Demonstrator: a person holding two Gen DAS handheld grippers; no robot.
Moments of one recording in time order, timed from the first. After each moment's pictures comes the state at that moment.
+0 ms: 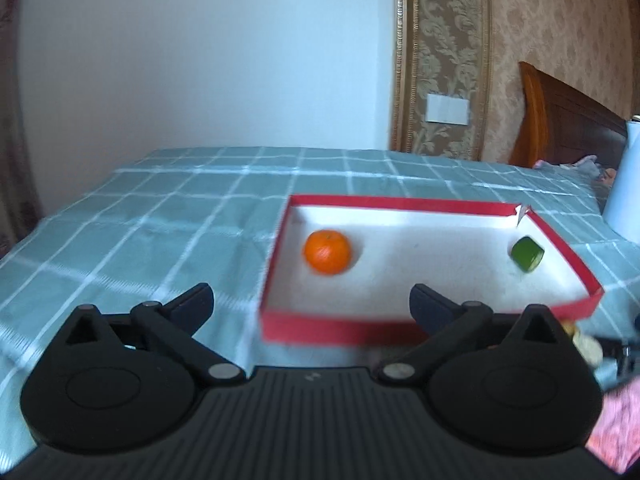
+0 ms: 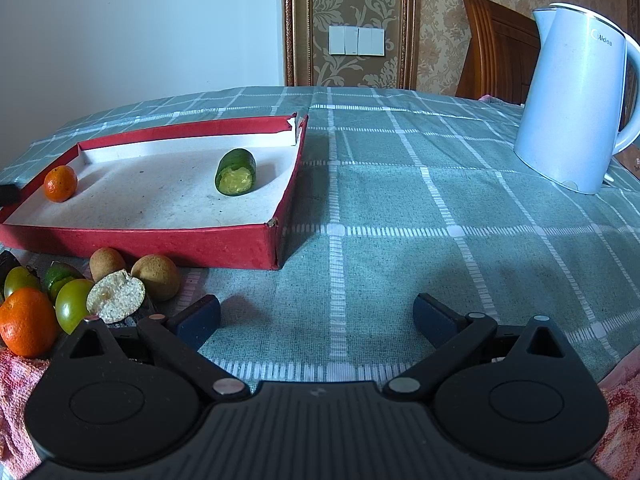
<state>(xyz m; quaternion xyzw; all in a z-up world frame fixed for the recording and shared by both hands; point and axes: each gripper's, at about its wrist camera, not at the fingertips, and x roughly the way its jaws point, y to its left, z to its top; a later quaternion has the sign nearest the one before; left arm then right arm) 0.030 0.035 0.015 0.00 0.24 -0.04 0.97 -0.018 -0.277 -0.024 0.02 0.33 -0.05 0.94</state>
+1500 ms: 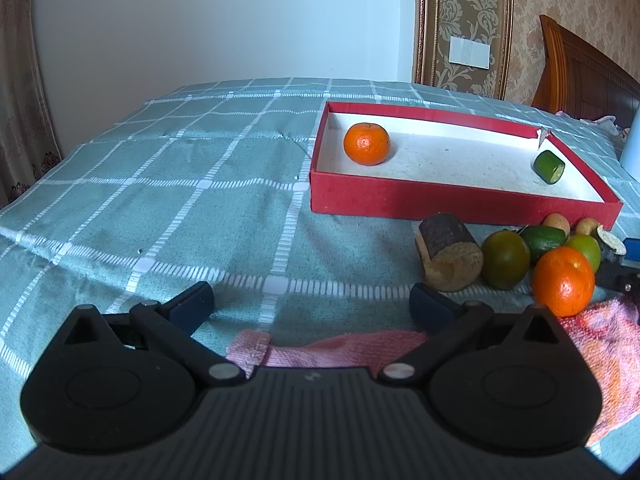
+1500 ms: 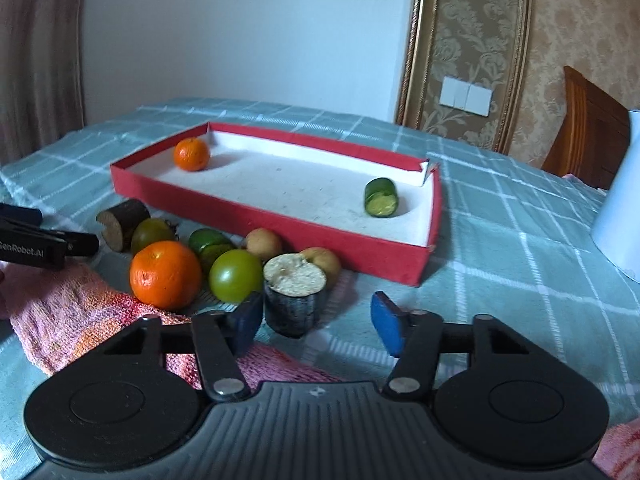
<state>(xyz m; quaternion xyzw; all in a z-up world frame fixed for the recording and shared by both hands) -0.001 0.056 -0.024 0.01 0.31 -0.02 0.95 -0.046 -0.208 -0.016 -0.08 0.29 0.08 0.95</state>
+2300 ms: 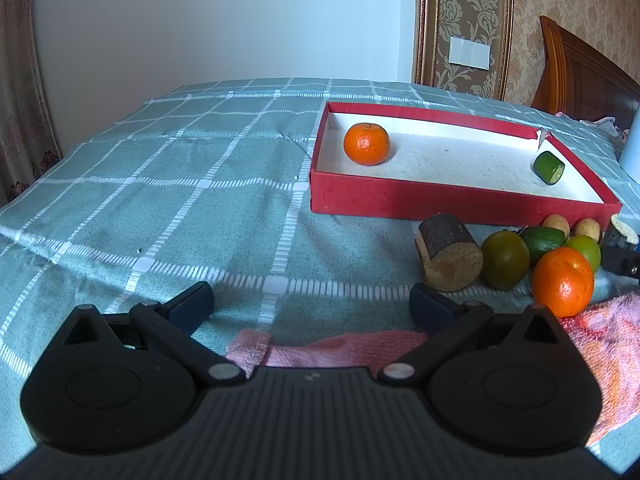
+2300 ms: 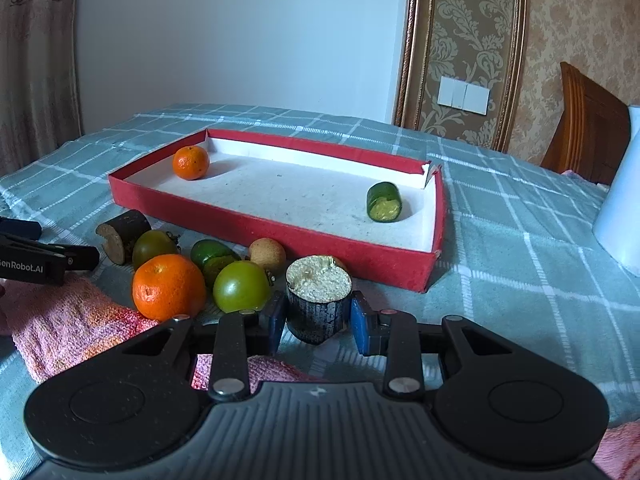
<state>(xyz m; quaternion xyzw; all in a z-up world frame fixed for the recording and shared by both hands) -0.001 0.056 -0.025 0.01 0.31 -0.02 0.95 -0.049 -0.208 -0.009 -0.07 0.28 0.07 0.96</state>
